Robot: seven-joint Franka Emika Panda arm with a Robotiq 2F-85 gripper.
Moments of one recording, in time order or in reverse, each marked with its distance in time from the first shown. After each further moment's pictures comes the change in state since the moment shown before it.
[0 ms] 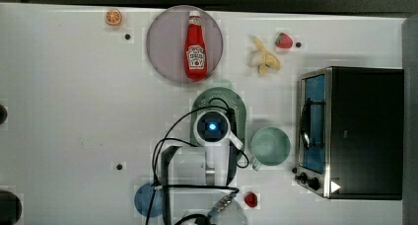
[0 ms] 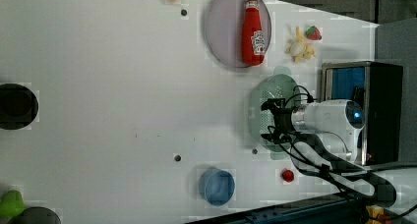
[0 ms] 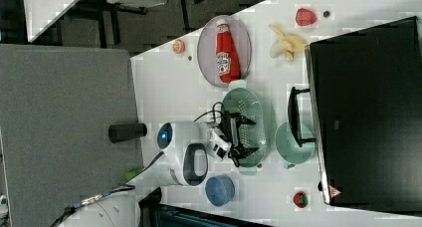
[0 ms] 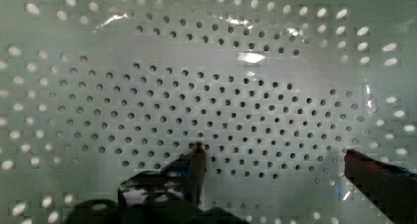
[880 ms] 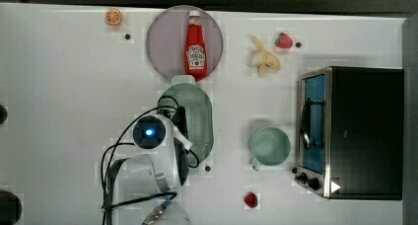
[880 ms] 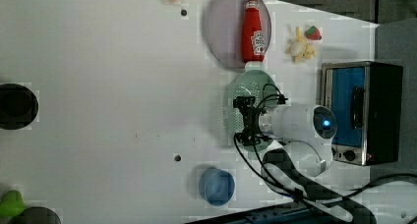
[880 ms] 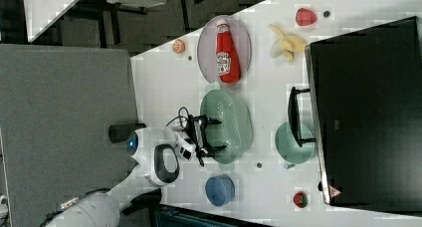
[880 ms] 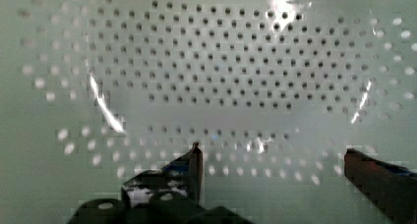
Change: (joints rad) arm 0.202 -0.015 0.074 0.031 0.012 0.017 0.256
